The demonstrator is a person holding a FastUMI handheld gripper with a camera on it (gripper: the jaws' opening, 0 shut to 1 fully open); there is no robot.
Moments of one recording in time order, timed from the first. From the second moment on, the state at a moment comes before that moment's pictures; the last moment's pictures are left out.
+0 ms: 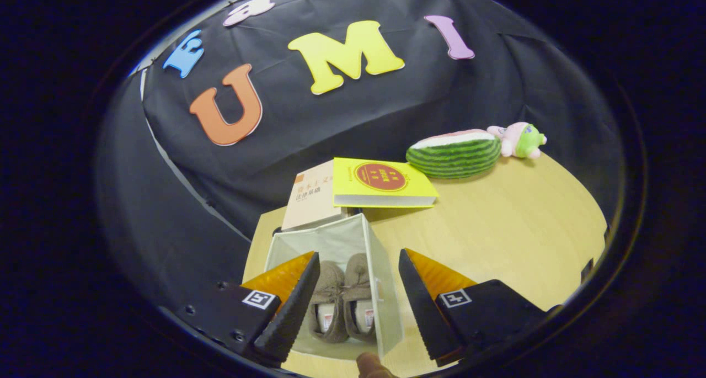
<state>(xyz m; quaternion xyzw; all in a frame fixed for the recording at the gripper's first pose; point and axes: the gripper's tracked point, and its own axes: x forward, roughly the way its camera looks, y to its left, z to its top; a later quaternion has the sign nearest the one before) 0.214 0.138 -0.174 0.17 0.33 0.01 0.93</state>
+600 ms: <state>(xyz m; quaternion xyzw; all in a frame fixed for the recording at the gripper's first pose) 0.182 0.096 -0.119 0.11 0.27 0.03 0.96</state>
